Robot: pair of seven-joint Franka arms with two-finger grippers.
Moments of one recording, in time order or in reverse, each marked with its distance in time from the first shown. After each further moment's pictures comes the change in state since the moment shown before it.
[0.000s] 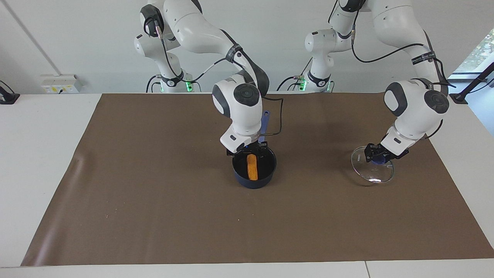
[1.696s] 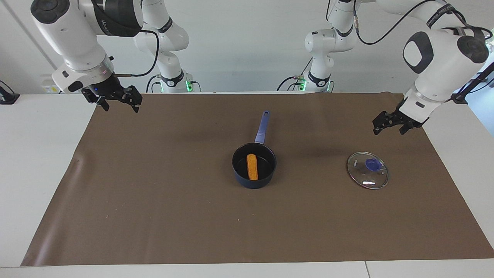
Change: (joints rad) left arm -0.028 -0.195 -0.021 0.275 0.000 -0.522 -0.170; right arm -0.451 -0.464 -0.035 -0.222 -0.003 -0.364 -0.538
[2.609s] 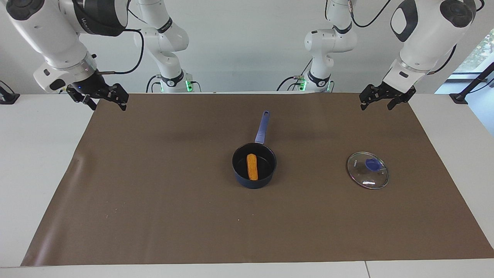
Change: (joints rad) left arm -0.069 -0.113 -0.008 -0.065 0.000 -0.064 -0.067; right arm -0.075 -0.005 -0.002 0.007 0.008 -0.005 -0.098
